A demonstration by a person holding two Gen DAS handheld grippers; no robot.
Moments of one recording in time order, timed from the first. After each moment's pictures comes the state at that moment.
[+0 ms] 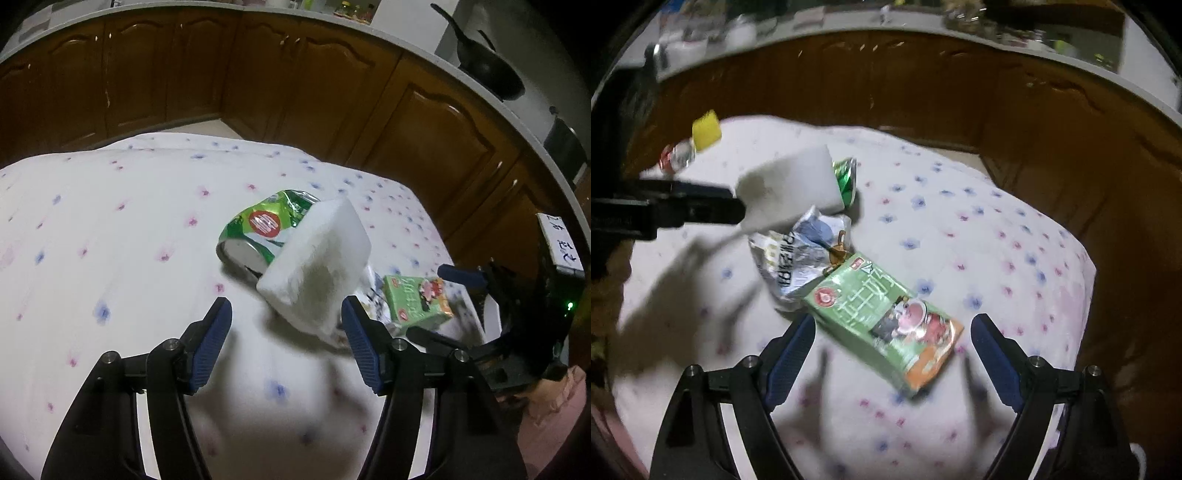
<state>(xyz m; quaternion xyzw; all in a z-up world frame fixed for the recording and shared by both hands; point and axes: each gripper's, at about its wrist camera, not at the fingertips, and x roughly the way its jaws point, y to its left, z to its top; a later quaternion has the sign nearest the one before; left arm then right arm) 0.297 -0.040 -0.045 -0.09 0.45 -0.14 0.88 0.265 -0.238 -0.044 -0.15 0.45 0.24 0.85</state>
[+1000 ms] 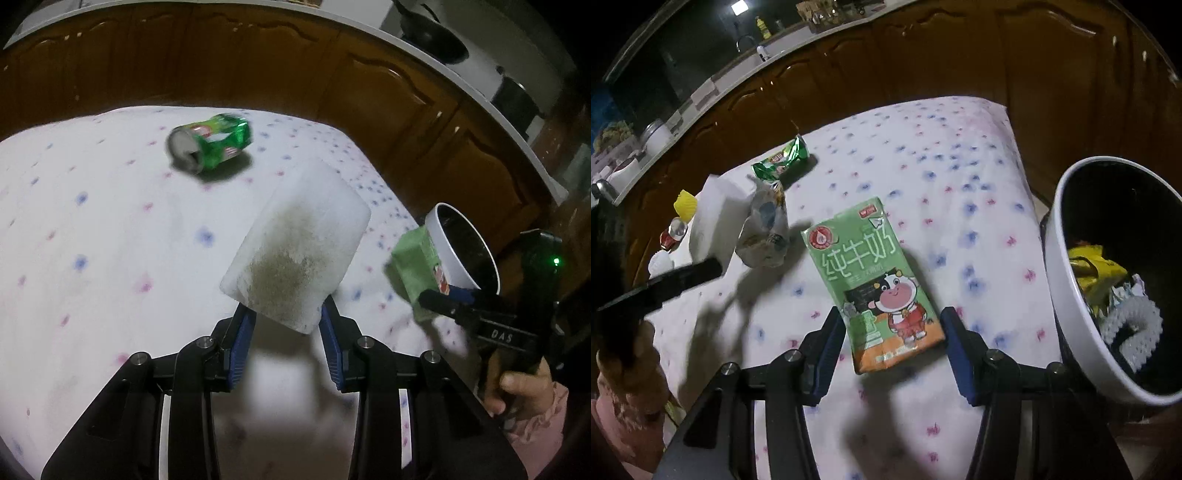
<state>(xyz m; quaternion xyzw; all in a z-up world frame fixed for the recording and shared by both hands) 0.171 -0.053 -0.047 -0.08 0.46 -0.22 0.86 0.124 -0.315 -0.045 0.12 0.49 0.10 0.86</state>
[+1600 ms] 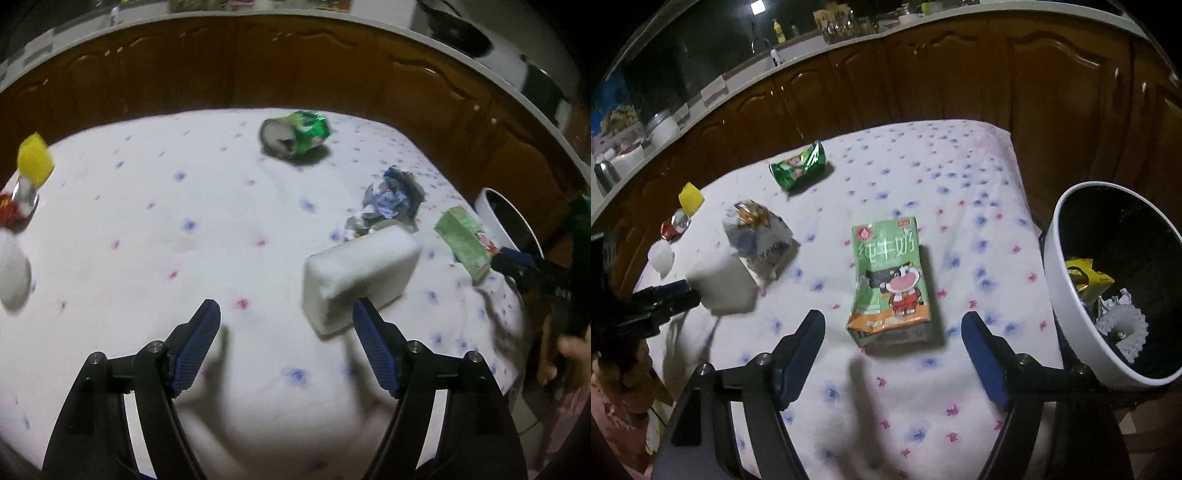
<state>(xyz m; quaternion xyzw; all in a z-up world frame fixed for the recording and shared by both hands) 0.139 -0.008 -0.051 -0.02 0.44 -0.14 0.88 0.110 -0.300 -0.031 0.09 0.45 0.10 0.88</state>
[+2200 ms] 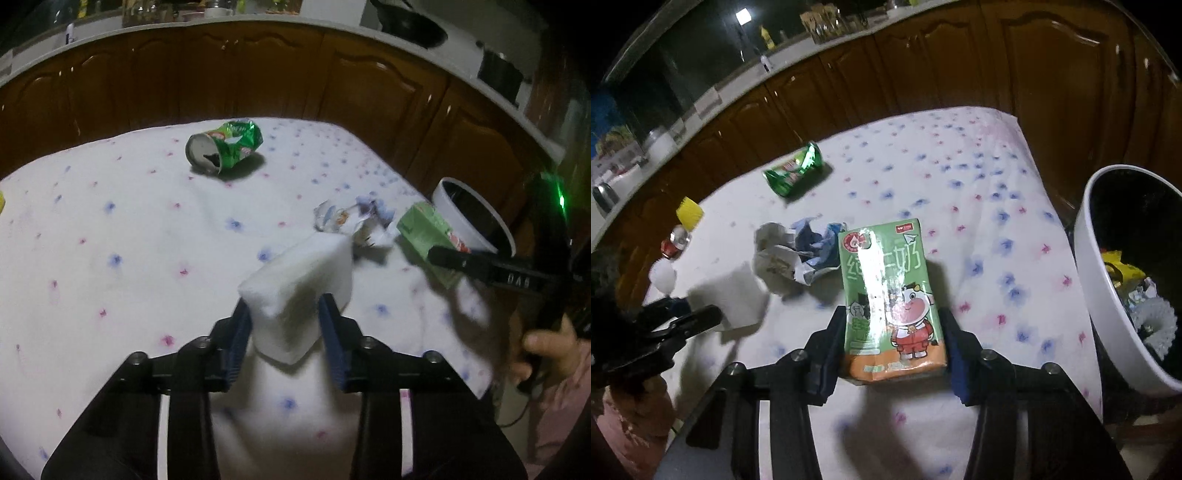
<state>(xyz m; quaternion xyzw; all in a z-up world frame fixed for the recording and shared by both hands) 0.144 -0.043 -0.049 -0.02 0.42 -0.22 0.88 0.118 -0.295 -0.043 0.13 0.45 0.10 0.88</state>
